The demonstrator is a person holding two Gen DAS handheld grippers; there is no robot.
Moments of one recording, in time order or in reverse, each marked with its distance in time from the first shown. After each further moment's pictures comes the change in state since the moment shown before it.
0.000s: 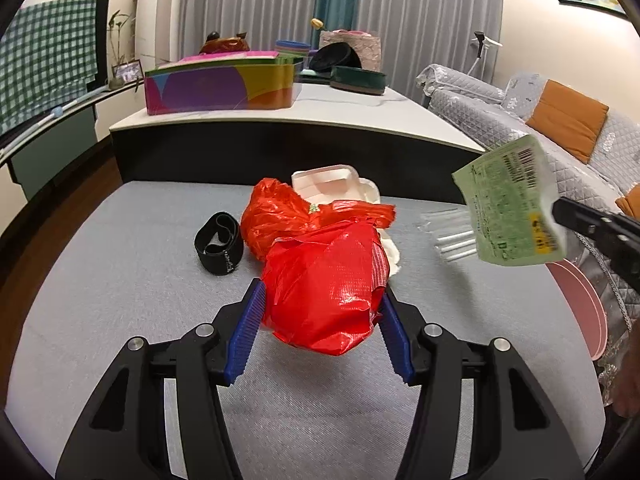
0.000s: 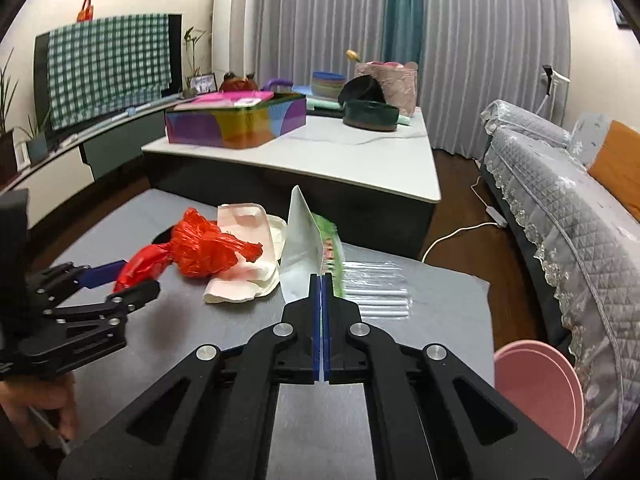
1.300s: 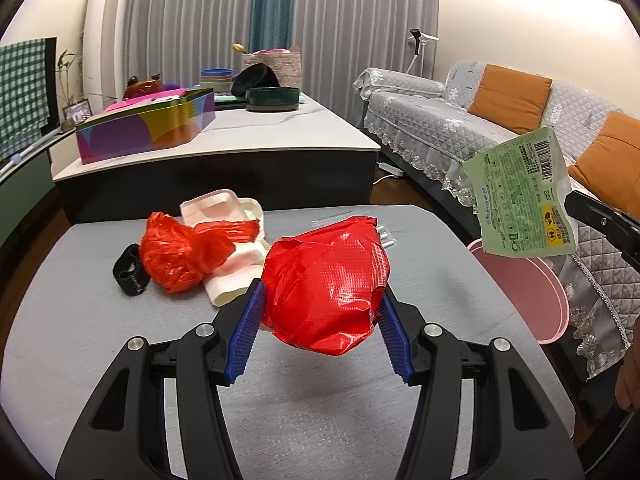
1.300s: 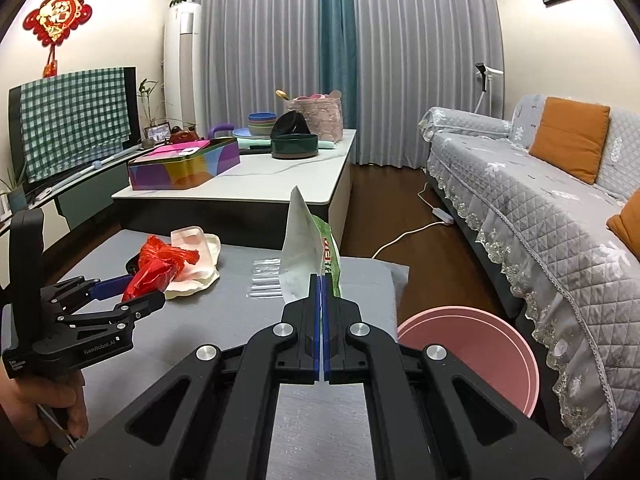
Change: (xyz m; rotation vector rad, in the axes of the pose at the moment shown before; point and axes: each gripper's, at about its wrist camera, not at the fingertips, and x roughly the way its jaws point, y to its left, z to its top) left arm -0.019 -0.088 -0.008 0.138 -0.056 -0.137; right arm -0.088 -0.083 -0.051 0.140 -0.130 -0.132
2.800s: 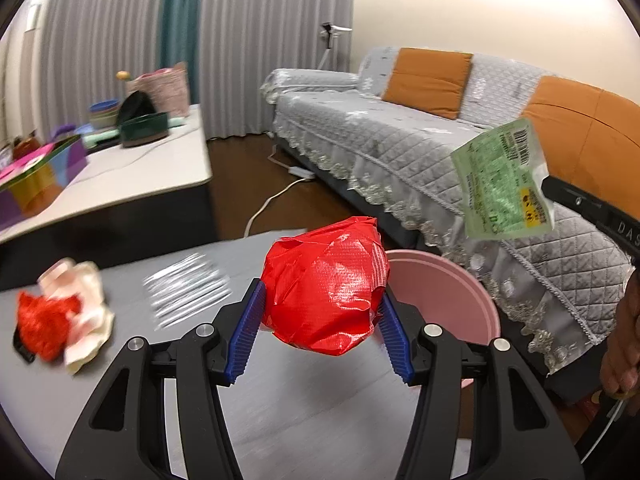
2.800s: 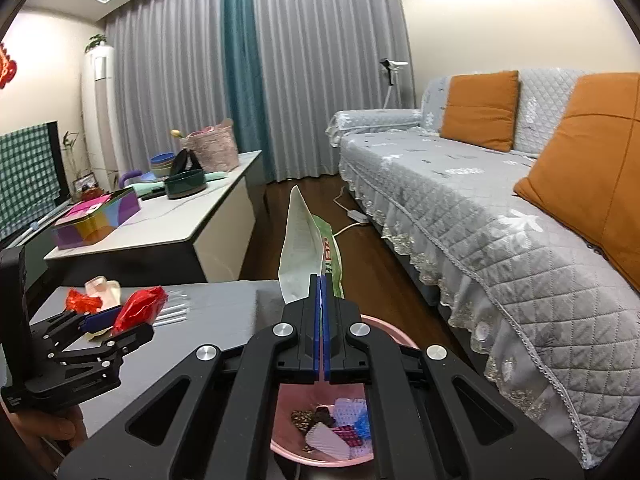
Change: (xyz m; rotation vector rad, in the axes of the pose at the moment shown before) left arm 0.042 -0.157 0.038 0.164 -0.007 -0.244; right arm -0.040 -0.157 -0.002 0.210 -0.052 -0.232
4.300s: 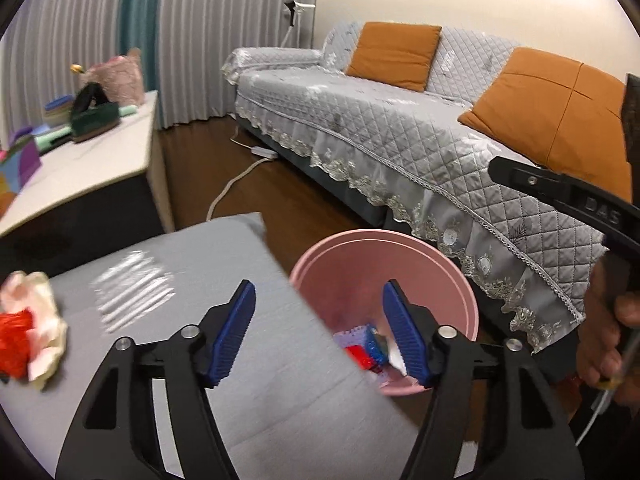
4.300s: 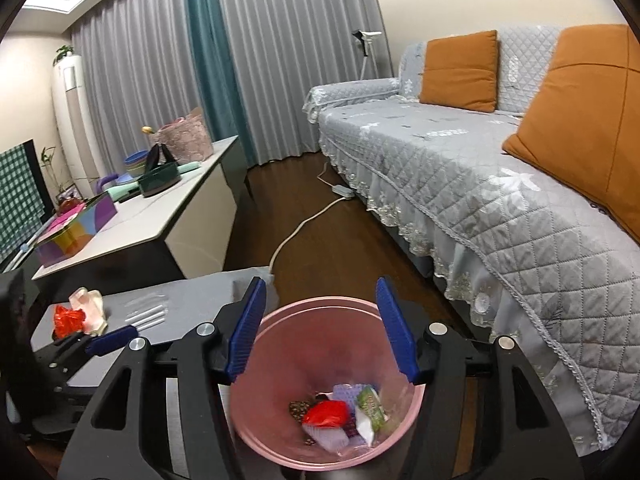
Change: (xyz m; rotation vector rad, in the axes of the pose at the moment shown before) left arm 0.016 -0.014 -0.004 0.049 0.082 -0.093; right arm 0.032 -0.011 -0.004 0.089 0.079 -0.008
